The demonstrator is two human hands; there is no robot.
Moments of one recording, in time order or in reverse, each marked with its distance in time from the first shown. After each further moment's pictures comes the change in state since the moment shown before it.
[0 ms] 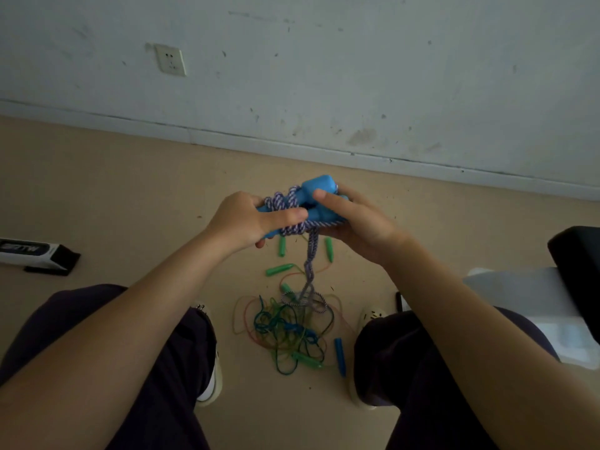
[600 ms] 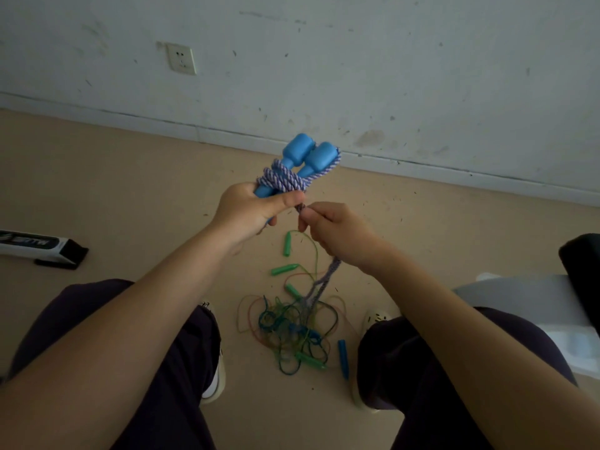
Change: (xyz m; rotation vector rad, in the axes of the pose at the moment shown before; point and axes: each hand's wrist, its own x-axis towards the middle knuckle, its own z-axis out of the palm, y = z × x) left_hand 0.004 0.003 -0.001 -0.345 0.143 -0.101; right_hand 0.002 0.010 0.032 -0.649 0.081 -0.085
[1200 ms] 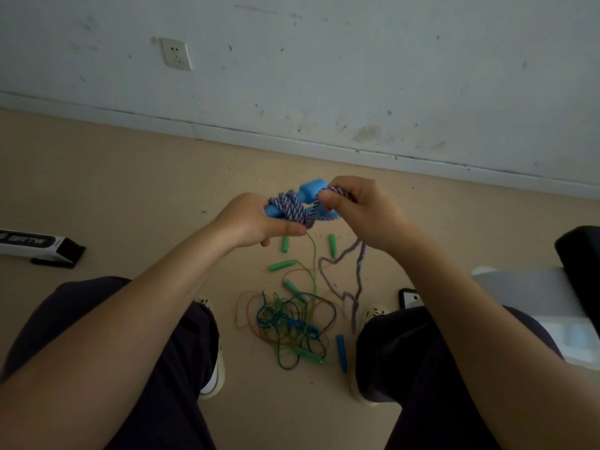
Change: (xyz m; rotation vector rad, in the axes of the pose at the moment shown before) left_hand 0.002 -0.007 -0.001 0.472 -0.268 0.025; right_hand -0.002 0.007 -0.039 -0.152 0.134 -0.248
